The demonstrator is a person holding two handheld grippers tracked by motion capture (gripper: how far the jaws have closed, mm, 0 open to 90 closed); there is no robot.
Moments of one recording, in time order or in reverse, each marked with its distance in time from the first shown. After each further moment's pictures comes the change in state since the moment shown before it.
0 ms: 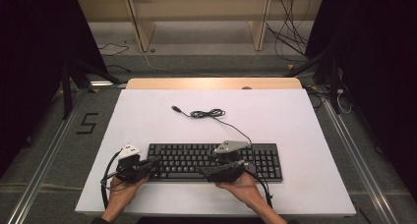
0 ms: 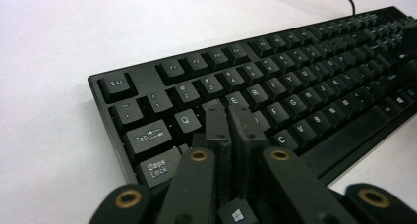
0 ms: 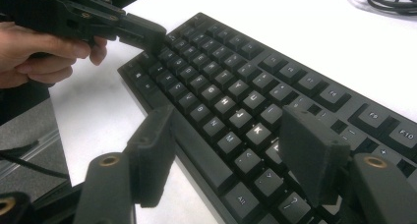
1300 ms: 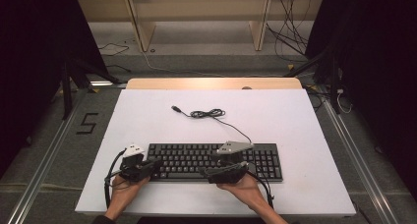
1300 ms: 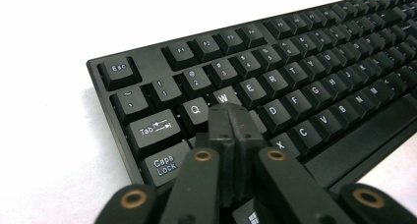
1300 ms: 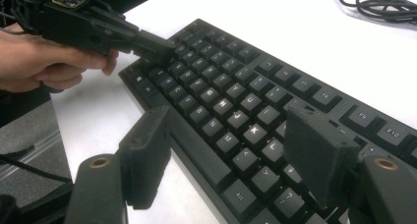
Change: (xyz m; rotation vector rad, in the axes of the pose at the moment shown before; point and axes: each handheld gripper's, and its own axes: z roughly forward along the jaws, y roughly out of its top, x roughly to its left) left arm 0.002 -0.001 0.011 0.065 0.030 0.009; right arm 0.002 -0.001 -0.007 -0.024 -0.014 -0.003
